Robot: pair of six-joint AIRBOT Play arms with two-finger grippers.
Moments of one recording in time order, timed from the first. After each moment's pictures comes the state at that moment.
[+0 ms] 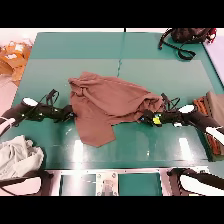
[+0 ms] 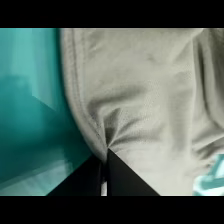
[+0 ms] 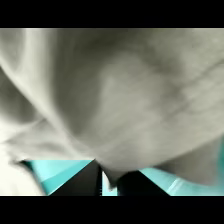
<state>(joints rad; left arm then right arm) 0.07 -1.40 0.72 0.70 -0.89 -1.20 -0.01 -1.28 0.58 -0.60 0.86 1.24</state>
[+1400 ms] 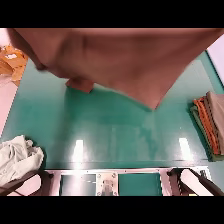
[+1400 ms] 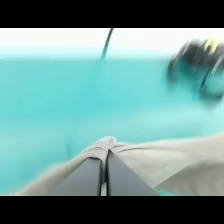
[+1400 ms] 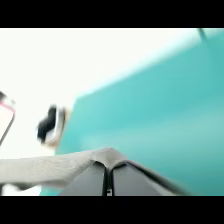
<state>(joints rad) 0.27 -1.14 2.00 0.85 -1.27 -1.37 -0.56 -0.97 1.50 -0.40 1.18 1.30</state>
